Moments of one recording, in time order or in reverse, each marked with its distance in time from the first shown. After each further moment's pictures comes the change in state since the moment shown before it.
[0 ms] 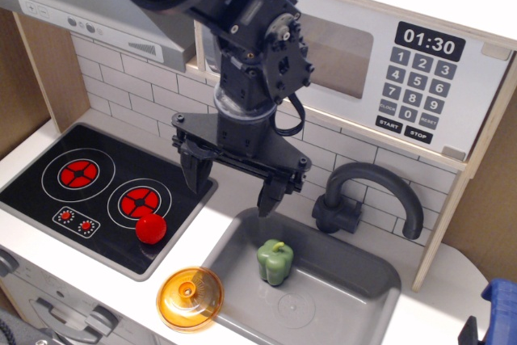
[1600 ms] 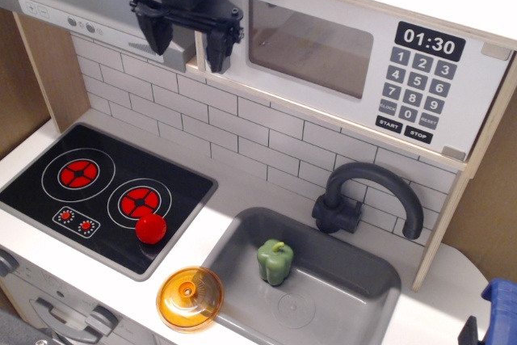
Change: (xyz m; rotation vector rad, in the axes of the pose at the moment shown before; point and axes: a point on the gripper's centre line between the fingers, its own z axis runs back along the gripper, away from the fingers) arm 0.113 0.086 0.020 -0.052 -0.160 -0.012
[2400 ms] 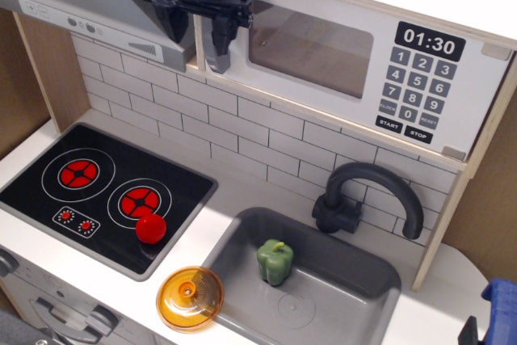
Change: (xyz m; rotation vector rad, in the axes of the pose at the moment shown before) arm 0.018 0.001 -0.003 -0.015 -0.048 0.001
